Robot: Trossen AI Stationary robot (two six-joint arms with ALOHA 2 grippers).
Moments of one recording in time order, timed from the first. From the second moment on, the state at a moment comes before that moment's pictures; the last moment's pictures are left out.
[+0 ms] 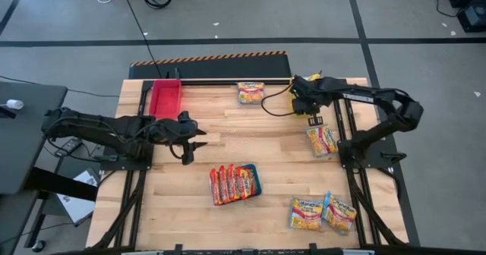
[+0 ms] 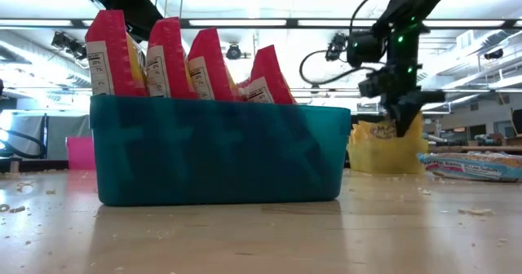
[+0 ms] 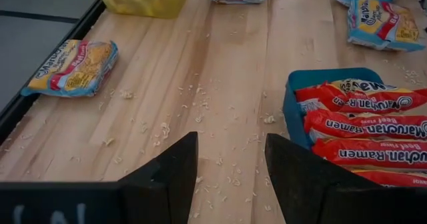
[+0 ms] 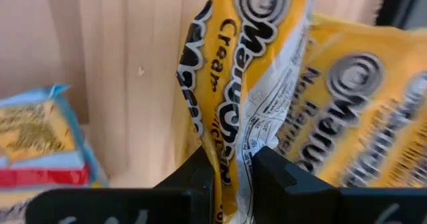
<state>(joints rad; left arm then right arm) -0.10 0.94 0.75 -0.41 -0.27 -0.15 -0.61 1.40 0.94 -0.93 0.26 -0.74</state>
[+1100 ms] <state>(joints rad) -0.15 0.94 0.75 -0.32 -0.27 -0.17 -0.56 1.35 0.94 -0.48 0.17 -0.48</state>
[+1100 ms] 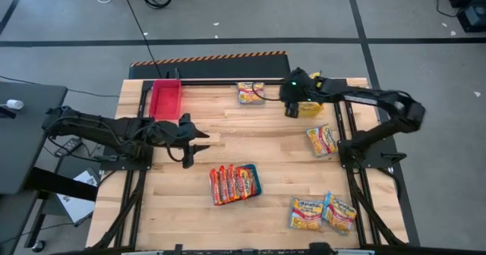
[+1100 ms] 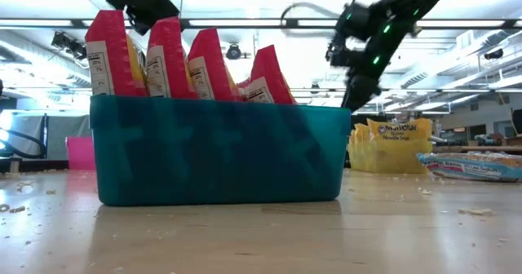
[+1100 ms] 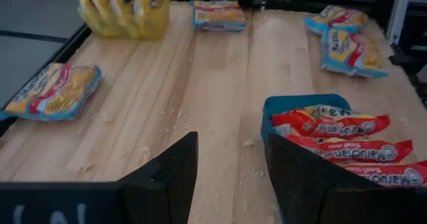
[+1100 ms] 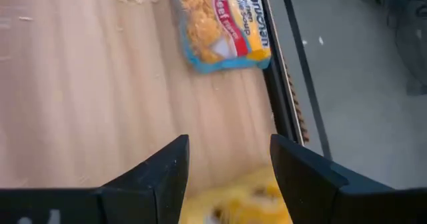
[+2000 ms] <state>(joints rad) -0.23 0.94 0.75 -0.35 -0.28 -0.28 -0.74 1.62 1.14 -0.85 0.23 -0.51</state>
